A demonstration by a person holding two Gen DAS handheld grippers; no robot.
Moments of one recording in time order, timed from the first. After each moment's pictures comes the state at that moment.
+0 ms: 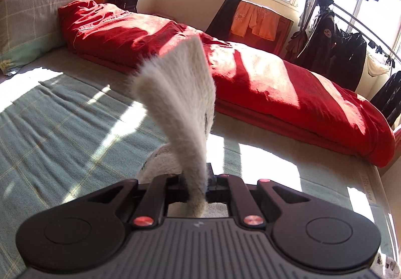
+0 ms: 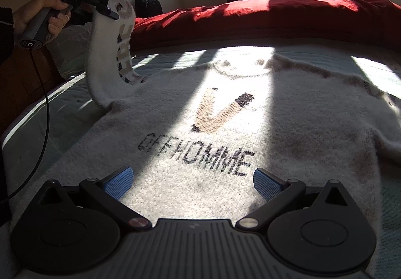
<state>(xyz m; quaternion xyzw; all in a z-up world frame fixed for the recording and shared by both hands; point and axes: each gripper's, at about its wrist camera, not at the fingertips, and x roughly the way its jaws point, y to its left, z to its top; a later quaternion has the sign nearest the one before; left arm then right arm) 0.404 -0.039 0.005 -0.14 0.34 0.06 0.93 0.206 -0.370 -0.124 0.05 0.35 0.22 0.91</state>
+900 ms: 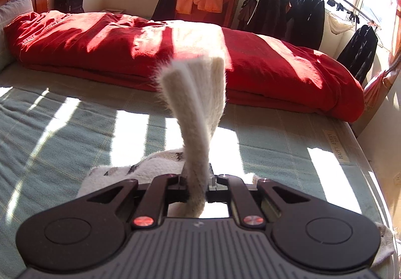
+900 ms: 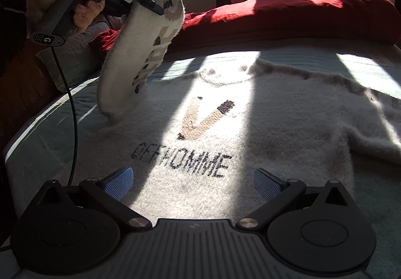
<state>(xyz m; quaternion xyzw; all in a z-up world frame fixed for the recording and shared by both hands) 0.417 -0.184 0.004 -0.09 0.37 -0.03 0.92 0.198 -0.403 -0.109 0.08 0.34 0.21 0.91</state>
